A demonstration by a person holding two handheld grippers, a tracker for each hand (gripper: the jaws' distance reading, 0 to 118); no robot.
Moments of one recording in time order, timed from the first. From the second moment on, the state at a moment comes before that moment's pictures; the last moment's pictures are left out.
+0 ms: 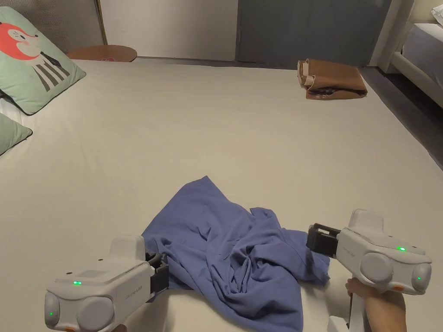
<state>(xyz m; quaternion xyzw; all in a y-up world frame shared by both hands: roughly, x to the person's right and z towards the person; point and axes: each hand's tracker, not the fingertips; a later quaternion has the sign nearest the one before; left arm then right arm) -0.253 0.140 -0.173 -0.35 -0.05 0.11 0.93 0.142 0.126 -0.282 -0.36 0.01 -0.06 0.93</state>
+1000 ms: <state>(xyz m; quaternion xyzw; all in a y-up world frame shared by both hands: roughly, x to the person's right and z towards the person) -0.282 0.195 -0.214 -0.29 -0.05 0.11 0.95 0.130 0.244 -0.271 -0.21 0.04 0.09 0.97</state>
